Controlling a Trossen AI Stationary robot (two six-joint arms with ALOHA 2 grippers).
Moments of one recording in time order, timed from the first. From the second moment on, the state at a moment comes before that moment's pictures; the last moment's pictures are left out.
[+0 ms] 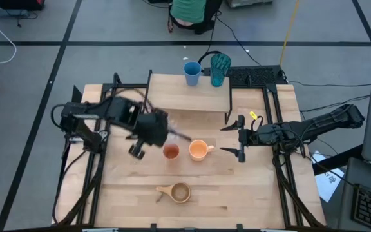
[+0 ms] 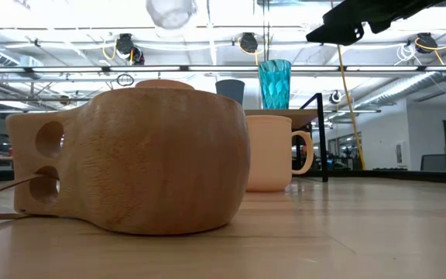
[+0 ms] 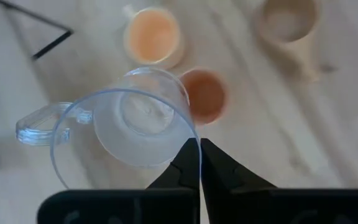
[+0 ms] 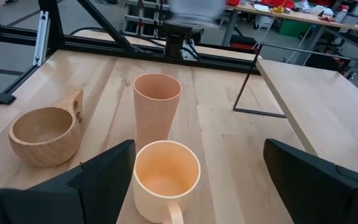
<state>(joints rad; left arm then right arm) -0.14 1.69 2.07 -1.57 -0.06 0.41 0.24 0.87 0.57 -0.04 0.31 -0.04</state>
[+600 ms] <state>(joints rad) 0.45 1.74 2.07 -1.47 -0.19 0.84 0.24 0.87 0.57 -0.04 0.31 -0.04</state>
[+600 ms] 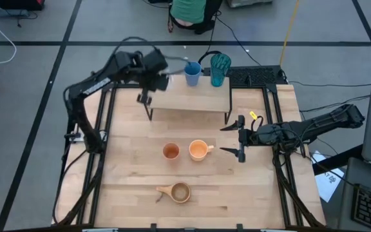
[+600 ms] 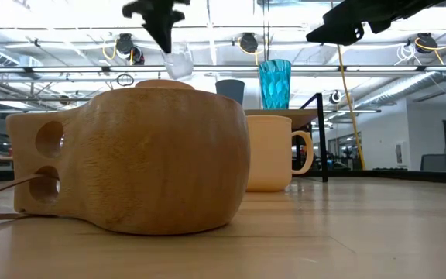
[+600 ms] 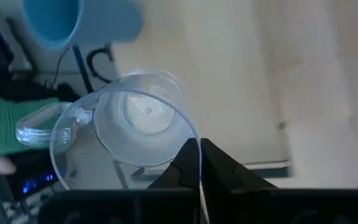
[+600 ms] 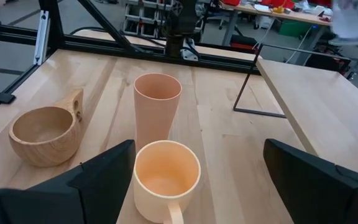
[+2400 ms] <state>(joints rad) 0.66 2.03 2.27 -1.54 -0.05 1.38 0.24 0.87 0.57 -0.04 0.31 -0.04</state>
